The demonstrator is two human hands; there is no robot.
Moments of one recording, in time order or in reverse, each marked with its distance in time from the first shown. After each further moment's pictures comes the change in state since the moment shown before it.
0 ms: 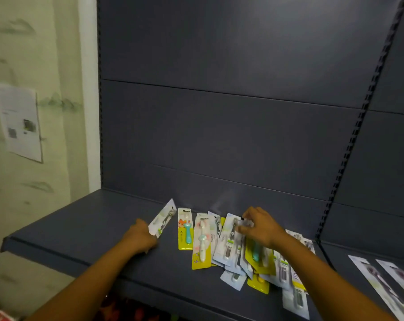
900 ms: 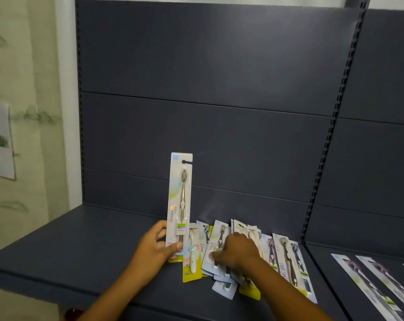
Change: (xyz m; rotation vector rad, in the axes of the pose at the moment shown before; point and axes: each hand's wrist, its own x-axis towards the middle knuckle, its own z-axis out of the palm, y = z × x) left_hand -0.064 0.032 0.026 -0.796 -0.064 0.622; right_hand -0.014 -0.031 0.048 -0.257 -0.031 0.200
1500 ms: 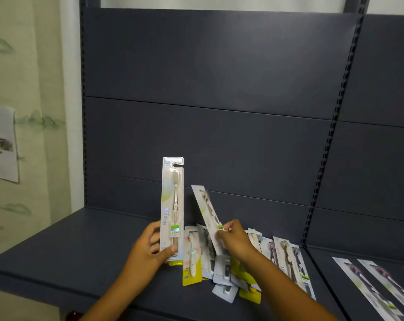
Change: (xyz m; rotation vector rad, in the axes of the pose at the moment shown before) left_hand -0.013 0.005 -0.008 -0.025 0.050 0.056; right_hand -0.010 -0.015 -0.031 0.957 0.016 0.118
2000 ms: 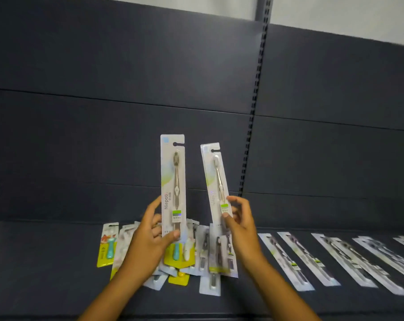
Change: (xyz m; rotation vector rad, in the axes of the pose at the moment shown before) left_hand -0.010 0.044 0.159 -0.050 -0.187 0.167; right_hand -0.090 0.039 -0.155 0.394 0.326 -0.418
